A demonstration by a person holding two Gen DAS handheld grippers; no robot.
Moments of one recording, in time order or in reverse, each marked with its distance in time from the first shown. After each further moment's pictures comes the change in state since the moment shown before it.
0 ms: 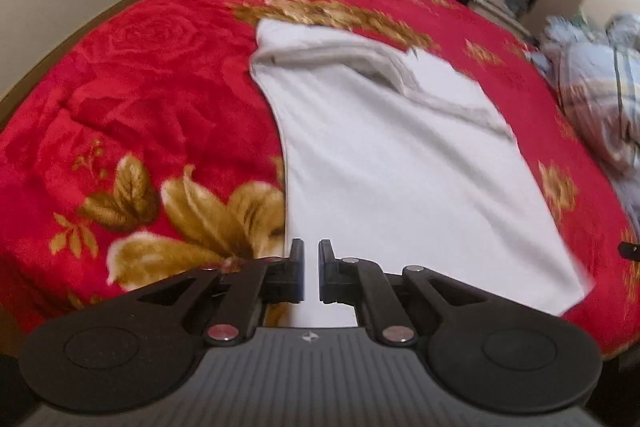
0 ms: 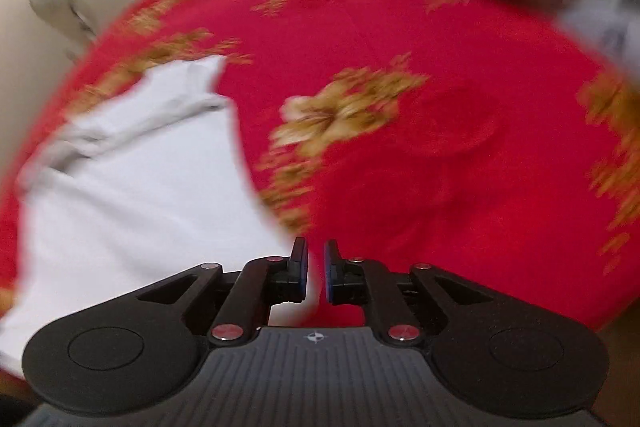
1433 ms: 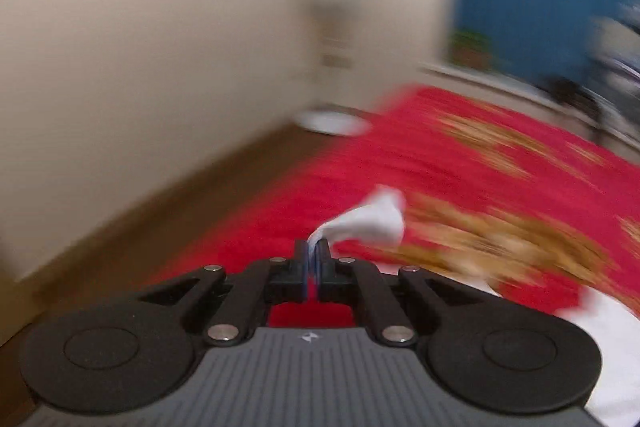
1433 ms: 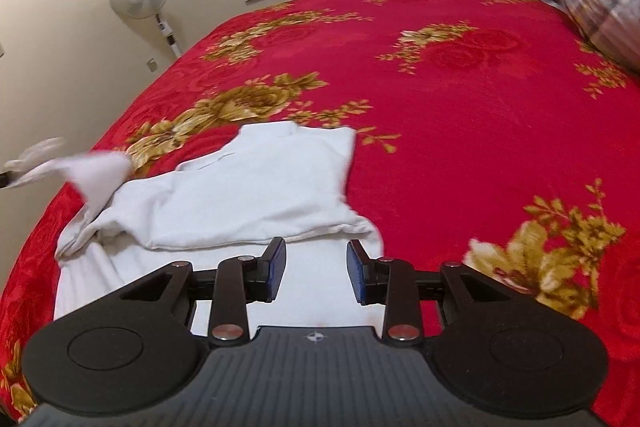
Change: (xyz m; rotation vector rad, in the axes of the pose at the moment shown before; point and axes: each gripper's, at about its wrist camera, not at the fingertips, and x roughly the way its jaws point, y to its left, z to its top) left arm 0.114 0.118 0.251 -0.168 -0.428 0.481; right arm 0.126 0.120 0.114 -0.118 -0.087 0.308
